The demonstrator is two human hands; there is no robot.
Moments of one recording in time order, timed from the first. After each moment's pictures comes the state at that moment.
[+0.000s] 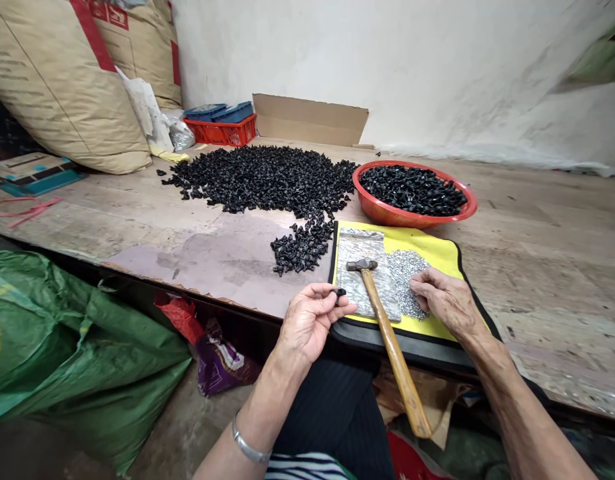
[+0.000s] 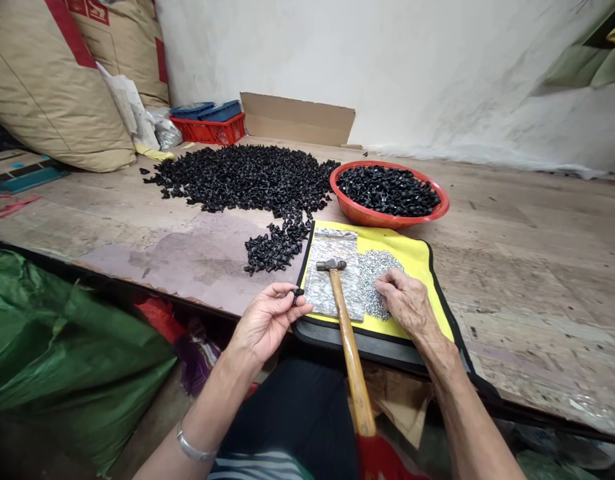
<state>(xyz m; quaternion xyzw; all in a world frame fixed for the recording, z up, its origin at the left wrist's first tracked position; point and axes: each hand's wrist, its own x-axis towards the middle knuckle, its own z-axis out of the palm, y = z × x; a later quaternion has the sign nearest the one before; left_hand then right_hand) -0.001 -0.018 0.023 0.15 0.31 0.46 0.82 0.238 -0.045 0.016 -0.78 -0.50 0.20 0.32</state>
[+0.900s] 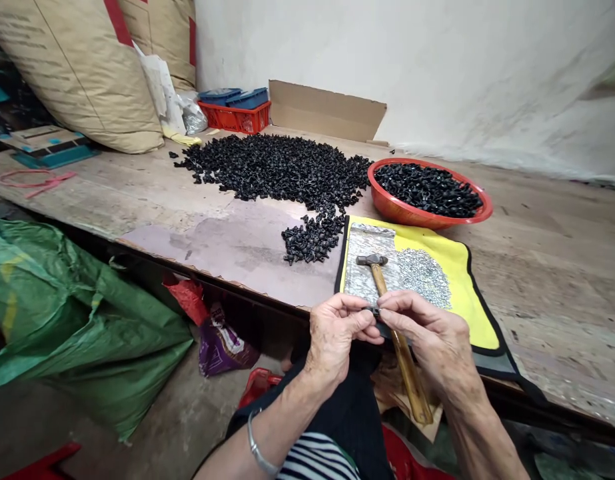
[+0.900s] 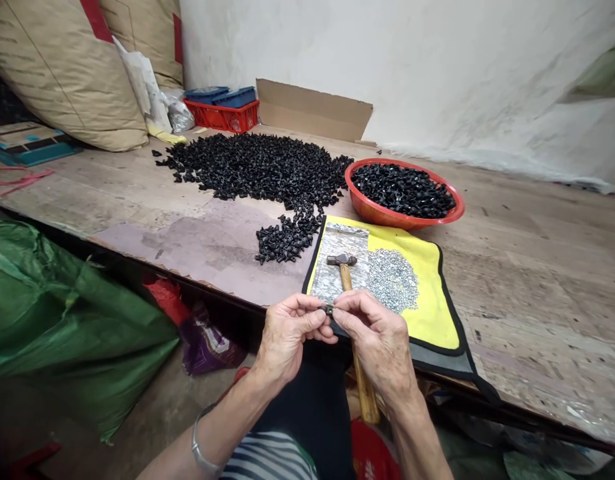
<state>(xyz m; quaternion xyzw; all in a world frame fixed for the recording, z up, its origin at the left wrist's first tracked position) 0.012 -0.060 0.022 0.23 0.33 0.47 0.78 0.135 -0.089 0.048 -0.64 -0.50 0.32 0.48</state>
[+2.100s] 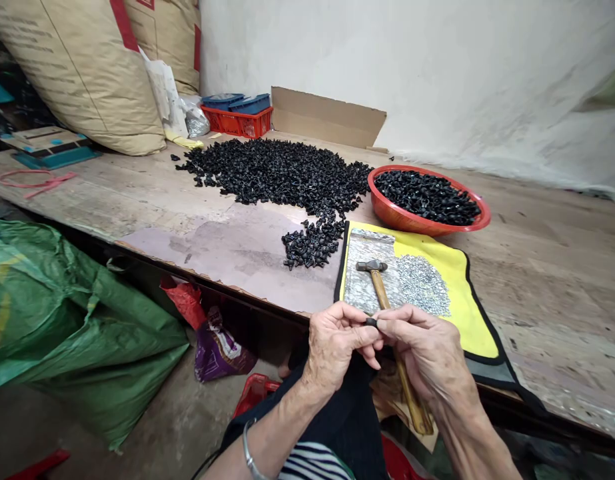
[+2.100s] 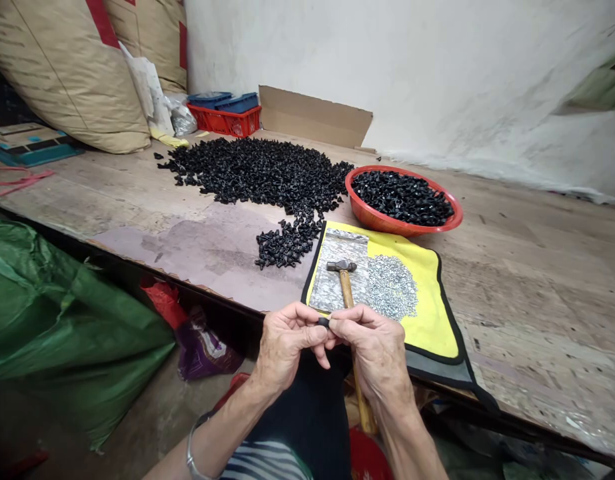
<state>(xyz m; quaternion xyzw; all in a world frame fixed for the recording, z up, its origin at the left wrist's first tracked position) 0.005 -0.061 0.017 0.30 0.29 0.46 0.78 0.121 -0.084 0.050 -0.59 -0.24 0.51 0.58</state>
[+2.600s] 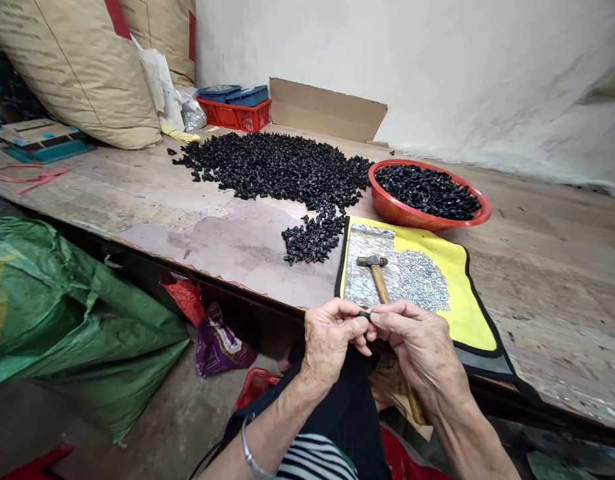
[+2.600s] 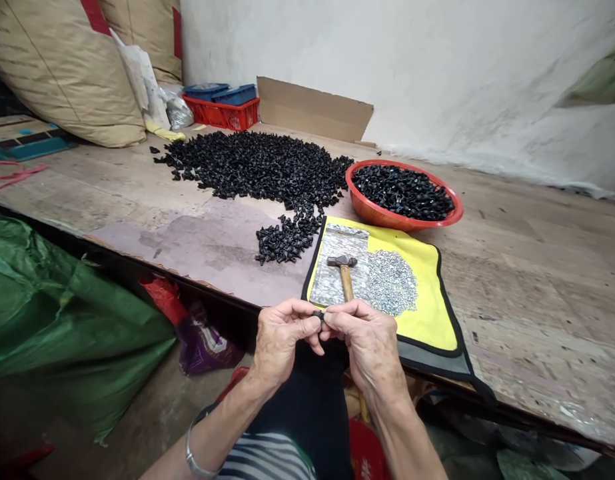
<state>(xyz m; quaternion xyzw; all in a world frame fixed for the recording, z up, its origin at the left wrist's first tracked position) 0.002 -0.059 0.018 0.29 0.35 0.48 0.75 0.114 -0.082 0.042 -0.59 -0.22 0.51 0.58</state>
